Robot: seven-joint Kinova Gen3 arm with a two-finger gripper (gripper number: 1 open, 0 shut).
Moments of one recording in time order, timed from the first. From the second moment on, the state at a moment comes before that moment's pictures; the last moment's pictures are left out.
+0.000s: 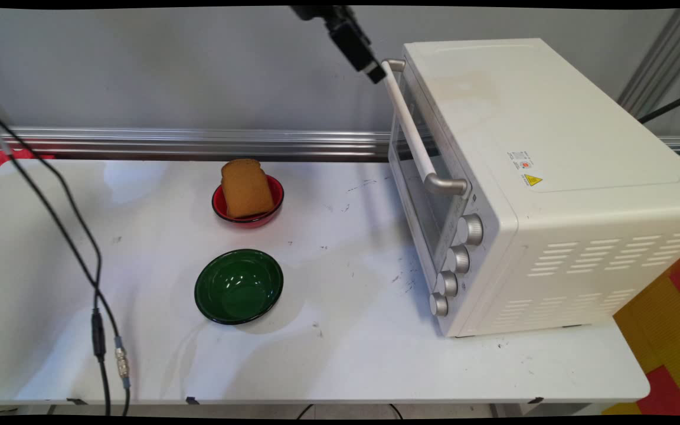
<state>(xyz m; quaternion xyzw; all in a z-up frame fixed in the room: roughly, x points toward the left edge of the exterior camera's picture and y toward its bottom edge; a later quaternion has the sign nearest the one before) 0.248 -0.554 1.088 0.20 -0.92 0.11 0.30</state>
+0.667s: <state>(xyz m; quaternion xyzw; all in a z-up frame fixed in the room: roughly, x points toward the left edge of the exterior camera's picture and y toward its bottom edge) 0.211 -0.586 1.075 0.18 -0.93 0.10 0.29</state>
